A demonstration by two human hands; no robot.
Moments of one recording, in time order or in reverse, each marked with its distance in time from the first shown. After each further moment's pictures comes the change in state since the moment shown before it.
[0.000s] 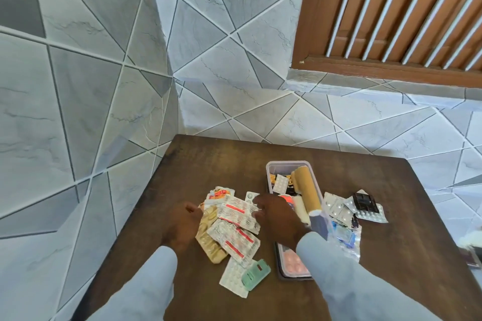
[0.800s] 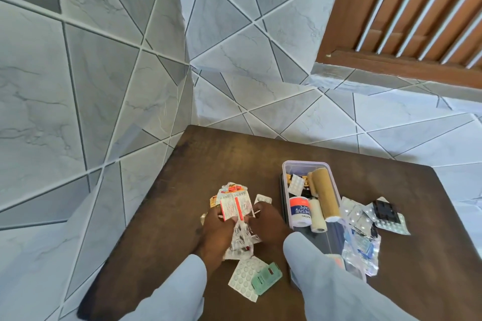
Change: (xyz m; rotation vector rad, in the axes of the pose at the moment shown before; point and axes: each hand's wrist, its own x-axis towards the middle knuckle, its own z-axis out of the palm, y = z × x) left_hand -0.015 0.013 0.046 -0.622 -0.165 -0.126; right_hand 0.037 -0.006 0.064 0.309 -0.156 0.324
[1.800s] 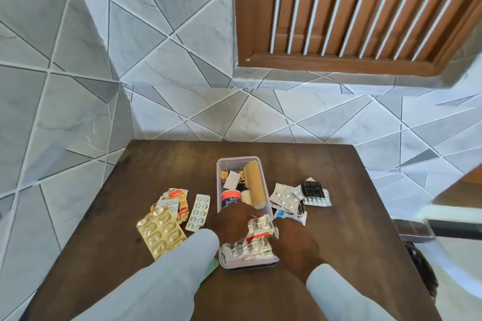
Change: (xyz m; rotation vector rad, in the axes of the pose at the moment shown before) left_hand -0.056 0.039 0.157 1.080 -0.549 0.494; right_hand -0.131 0.111 -0.142 -0.508 0.240 0.012
